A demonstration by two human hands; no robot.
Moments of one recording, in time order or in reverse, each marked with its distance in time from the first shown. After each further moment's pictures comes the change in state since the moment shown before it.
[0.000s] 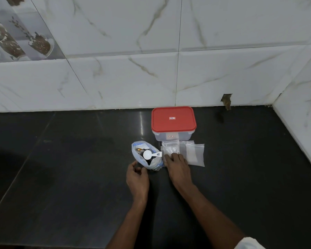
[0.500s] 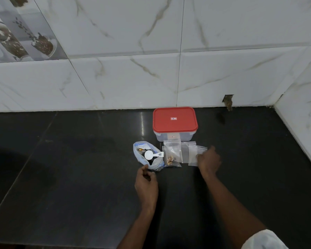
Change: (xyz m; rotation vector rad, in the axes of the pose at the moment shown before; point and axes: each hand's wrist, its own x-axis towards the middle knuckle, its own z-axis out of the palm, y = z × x) left_hand -0.037 0.008 0.003 0.034 -0.019 0.080; right_hand 0.025 0.080 -0.034 0.329 0.088 0.873
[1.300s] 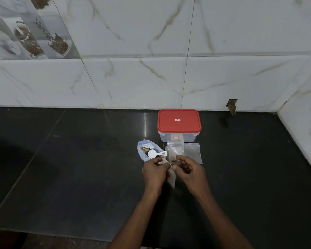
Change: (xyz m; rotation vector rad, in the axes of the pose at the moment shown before) left_hand -0.002 0.057 -0.001 -0.149 -0.195 -0.167; right_hand -0.116 -0.027 -0.055 0.612 -0.464 -0.473
